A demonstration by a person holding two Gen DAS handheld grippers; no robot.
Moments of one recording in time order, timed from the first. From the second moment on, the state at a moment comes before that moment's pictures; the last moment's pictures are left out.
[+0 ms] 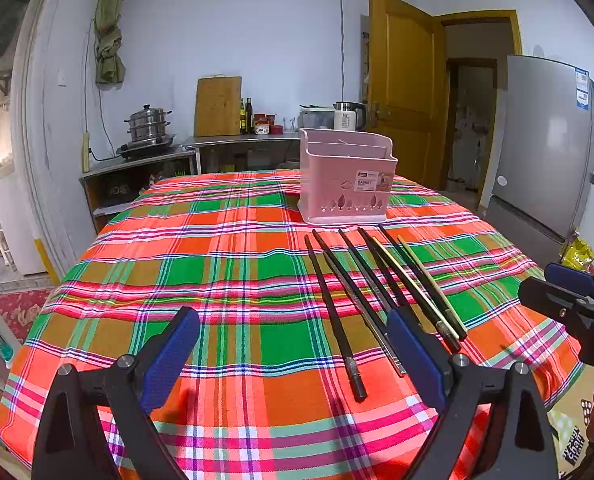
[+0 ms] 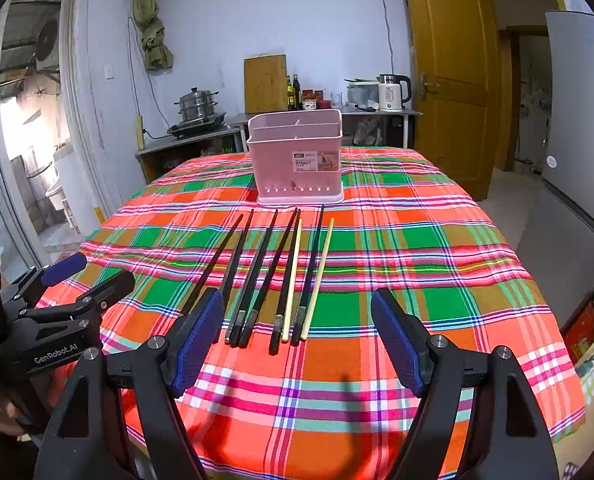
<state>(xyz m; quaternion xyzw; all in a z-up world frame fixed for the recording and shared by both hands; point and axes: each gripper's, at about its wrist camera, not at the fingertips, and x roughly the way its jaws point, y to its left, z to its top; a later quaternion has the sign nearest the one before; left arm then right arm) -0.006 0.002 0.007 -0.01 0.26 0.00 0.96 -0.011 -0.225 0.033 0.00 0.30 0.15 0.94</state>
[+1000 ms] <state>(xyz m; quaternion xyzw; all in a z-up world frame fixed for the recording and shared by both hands) -0.010 0.001 0.011 -0.01 0.26 -0.01 0.97 -0.013 -0.225 0.035 0.00 0.29 0.15 0.94</state>
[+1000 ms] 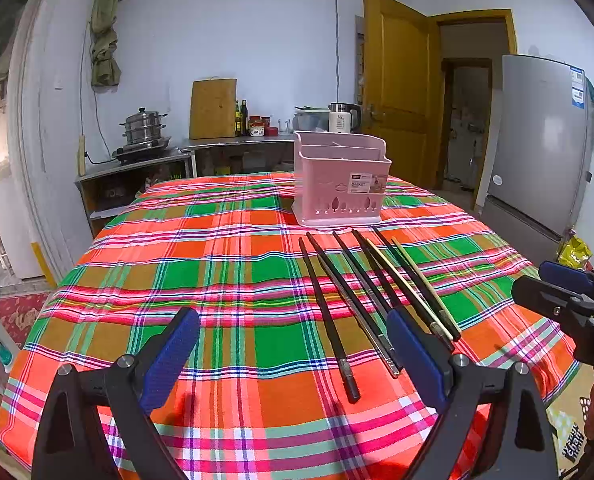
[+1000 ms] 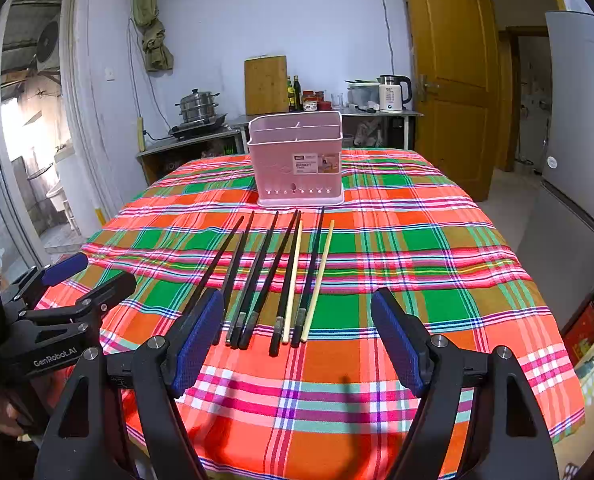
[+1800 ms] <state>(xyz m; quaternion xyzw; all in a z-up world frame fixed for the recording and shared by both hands) -0.011 0.000 0.012 -0.01 0.26 -0.02 0.97 -0.012 -0.225 0.034 0.00 0.30 0.16 0.94</state>
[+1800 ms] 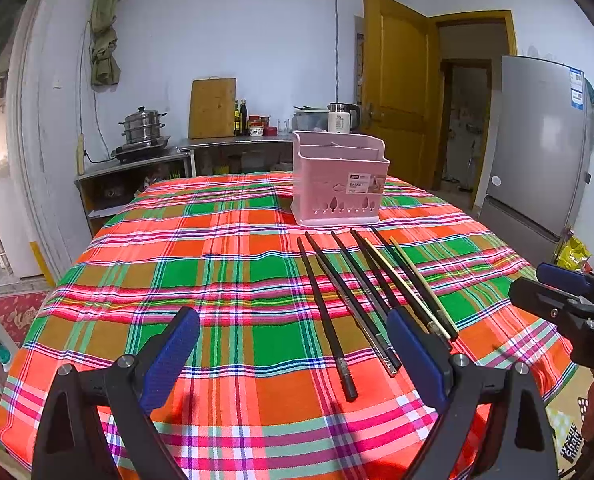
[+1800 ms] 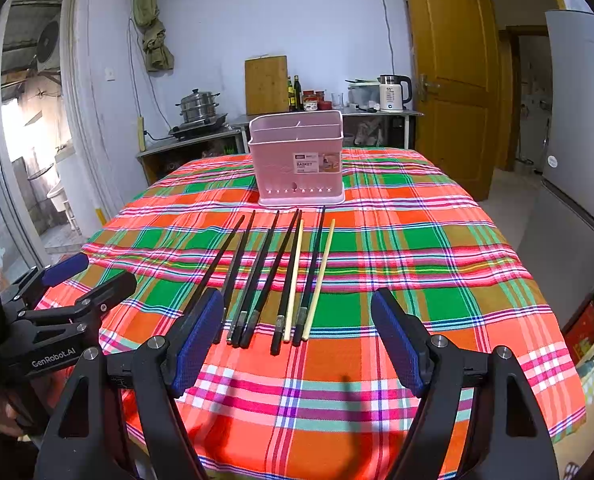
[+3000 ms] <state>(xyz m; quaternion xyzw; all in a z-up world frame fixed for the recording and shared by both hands) 0.142 0.012 -0.028 -0.03 0.41 -0.06 0.91 0.111 -0.205 0.013 -0.01 0.37 0.19 0.91</state>
